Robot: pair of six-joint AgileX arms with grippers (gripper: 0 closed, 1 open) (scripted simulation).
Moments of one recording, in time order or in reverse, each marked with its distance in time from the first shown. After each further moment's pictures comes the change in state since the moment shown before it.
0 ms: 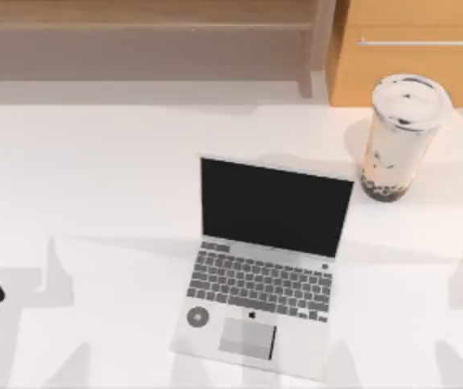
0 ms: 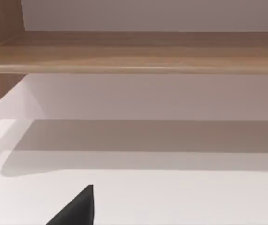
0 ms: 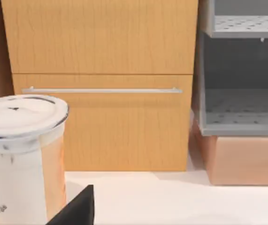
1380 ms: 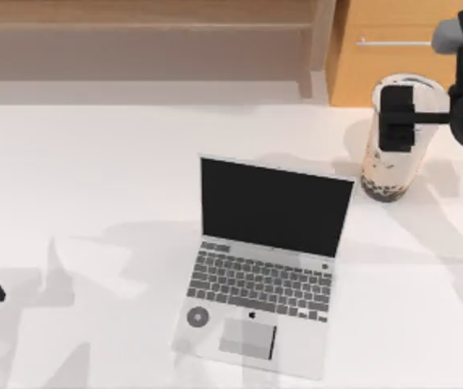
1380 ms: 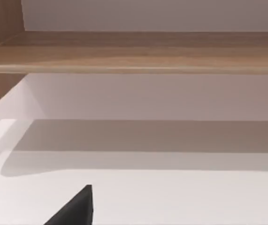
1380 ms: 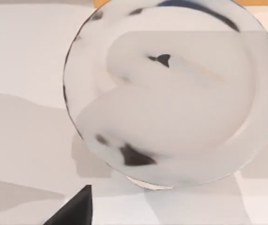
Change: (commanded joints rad) left arm 0.000 0.000 0.000 0.000 0.000 0.000; right arm 0.404 1.483 1.071 -0.475 0.267 0.339
